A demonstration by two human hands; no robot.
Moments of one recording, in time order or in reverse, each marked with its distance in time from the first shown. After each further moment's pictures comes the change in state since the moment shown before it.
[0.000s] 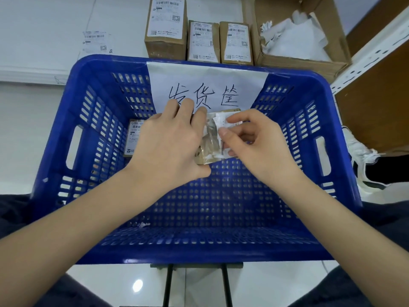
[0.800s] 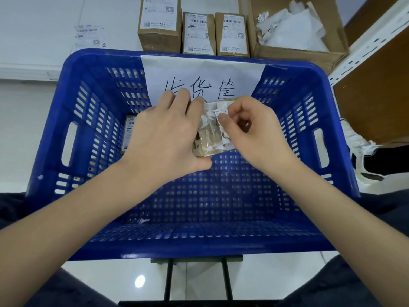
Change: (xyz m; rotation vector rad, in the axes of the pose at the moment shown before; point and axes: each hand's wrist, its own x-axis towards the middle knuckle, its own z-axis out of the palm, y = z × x) left_hand 0.000 0.000 0.001 -0.099 0.010 0.012; right_hand 0.008 0.003 0.000 -0.134 0.050 -0.125
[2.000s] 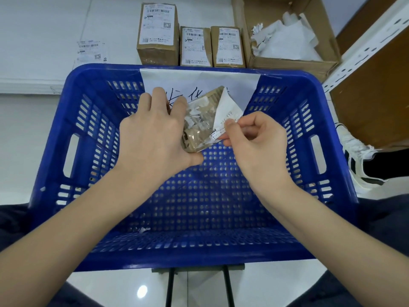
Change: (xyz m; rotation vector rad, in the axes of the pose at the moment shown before) left_hand 0.008 -0.002 -0.011 0.045 -0.021 -0.208; right_hand -0.016 -0.023 0.004 0.275 0.297 0.244
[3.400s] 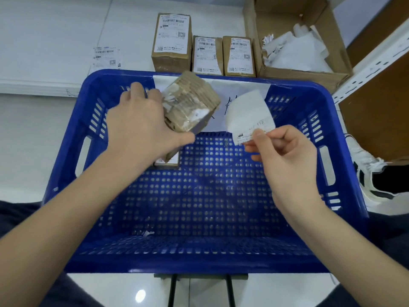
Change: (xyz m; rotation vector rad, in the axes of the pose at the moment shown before) left_hand 0.023 -0.034 0.002 -0.074 -0.033 -0.284; right_hand -0.005 -0.004 -0.018 0.113 0.048 0.048
